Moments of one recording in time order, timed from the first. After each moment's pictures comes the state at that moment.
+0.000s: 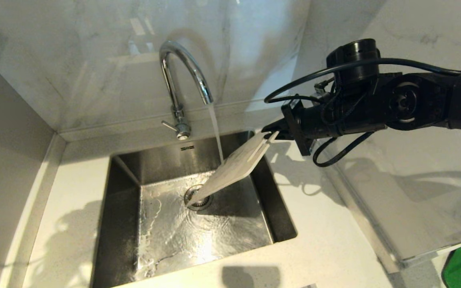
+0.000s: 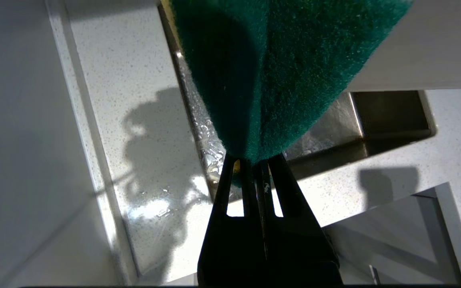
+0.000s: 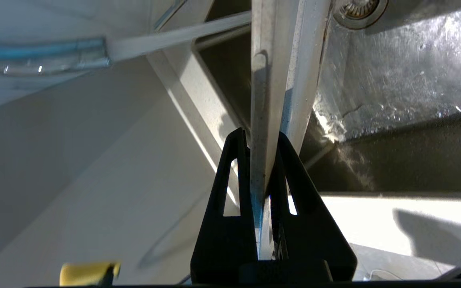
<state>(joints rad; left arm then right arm) -0.16 0.92 -1.20 0.65 0.00 -0.14 0.30 1.88 -1.69 0.23 0.54 1.04</state>
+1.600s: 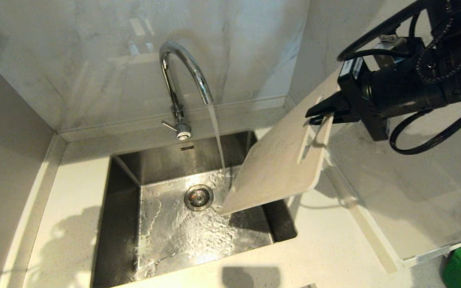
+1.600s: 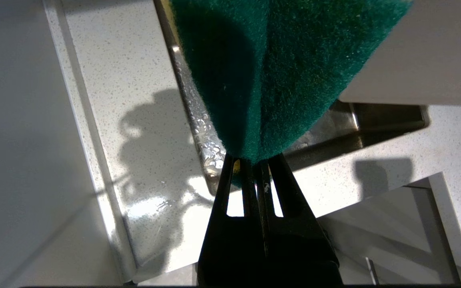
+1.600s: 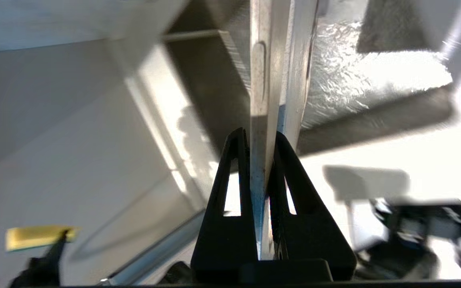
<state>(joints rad) -0.16 0.89 -1.20 0.68 -0.01 -0.15 0.29 1.60 -1.80 0.69 0.37 0.79</state>
